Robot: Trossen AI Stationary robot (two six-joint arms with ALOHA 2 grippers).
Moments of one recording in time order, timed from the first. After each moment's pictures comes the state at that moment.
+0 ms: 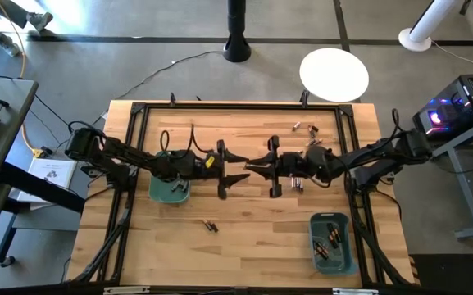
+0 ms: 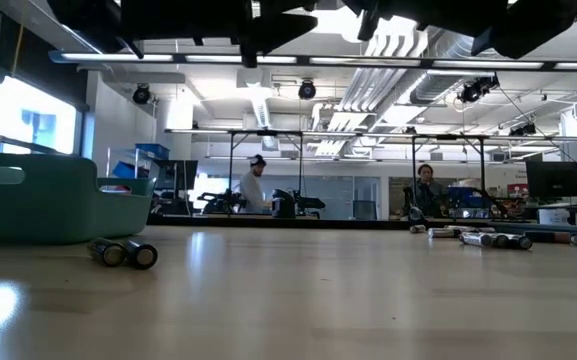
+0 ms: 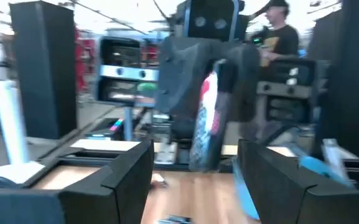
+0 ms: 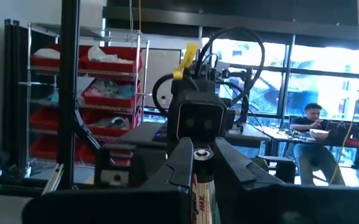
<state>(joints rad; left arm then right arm) -0.09 1.58 0.75 0.94 -0.15 0.01 0.08 1.45 0.66 1.07 0.02 -0.11</state>
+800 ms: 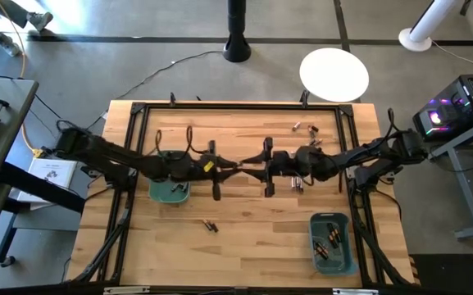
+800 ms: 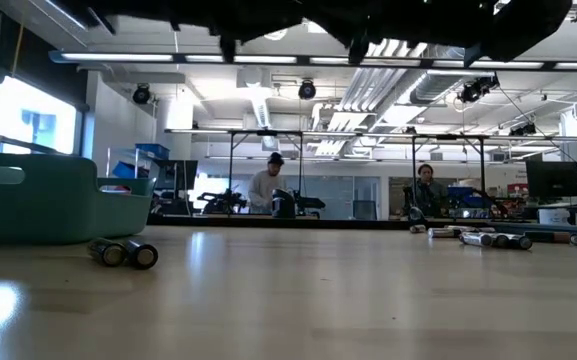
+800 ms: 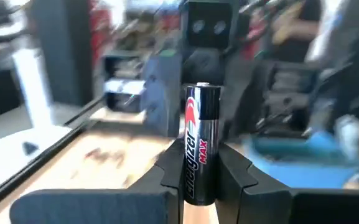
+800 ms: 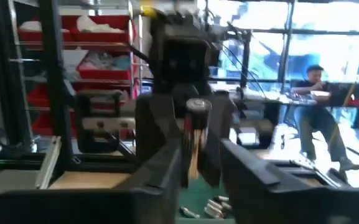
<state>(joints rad) -0.14 1.43 0.75 0.64 -0.29 -0.02 0.05 1.49 0.69 0.94 0.02 -0.04</state>
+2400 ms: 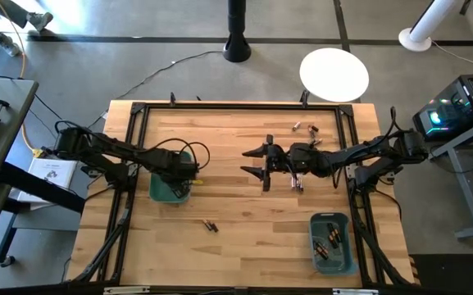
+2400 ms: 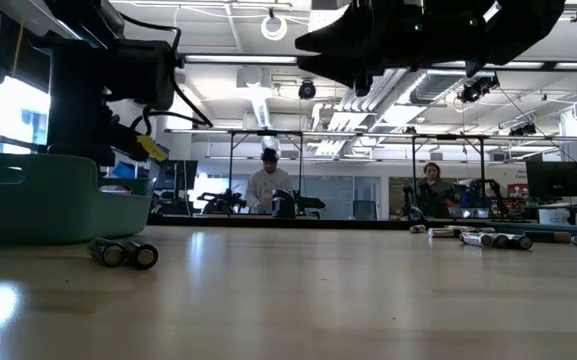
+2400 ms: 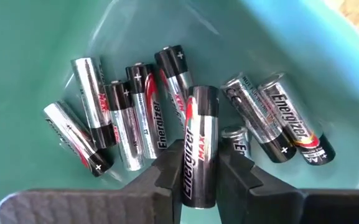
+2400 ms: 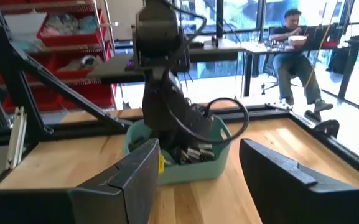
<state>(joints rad) 0.00 1.45 0.70 -0.86 -0.14 -0.66 0.00 1.48 0.69 0.74 0.07 0.05</state>
